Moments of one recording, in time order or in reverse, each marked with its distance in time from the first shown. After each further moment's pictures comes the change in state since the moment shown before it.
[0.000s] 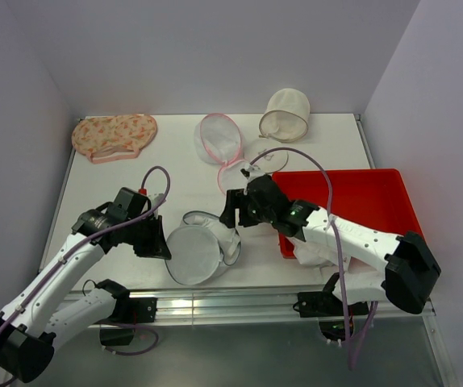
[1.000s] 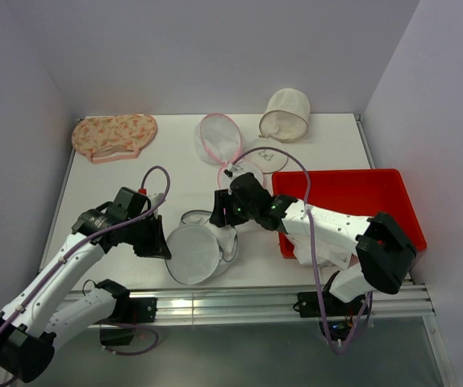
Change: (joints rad) left arm 0.004 0.003 0.000 0.001 0.003 0.000; right arm 0.029 0.186 0.081 0.075 -0.049 -0.013
